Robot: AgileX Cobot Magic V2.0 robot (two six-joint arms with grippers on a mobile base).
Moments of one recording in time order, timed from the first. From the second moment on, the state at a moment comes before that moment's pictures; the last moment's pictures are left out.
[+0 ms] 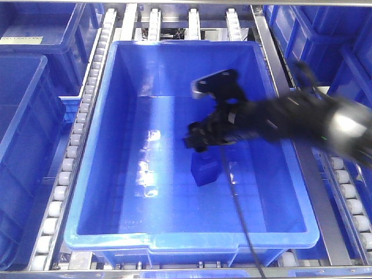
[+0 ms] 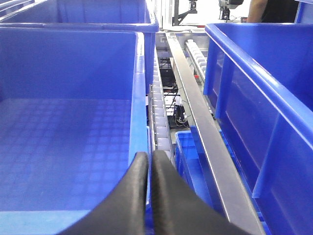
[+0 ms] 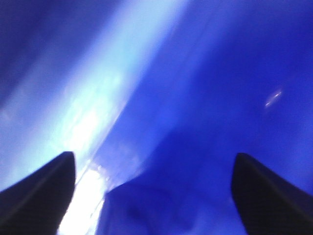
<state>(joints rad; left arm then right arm) -0.01 0.03 0.03 0.01 0.10 -0.04 0.47 1.72 -1.17 0.06 0.24 -0.13</state>
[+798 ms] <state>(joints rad) -0.01 0.03 0.03 0.01 0.10 -0.04 0.26 0.64 -0.36 0.07 -0.02 -0.15</state>
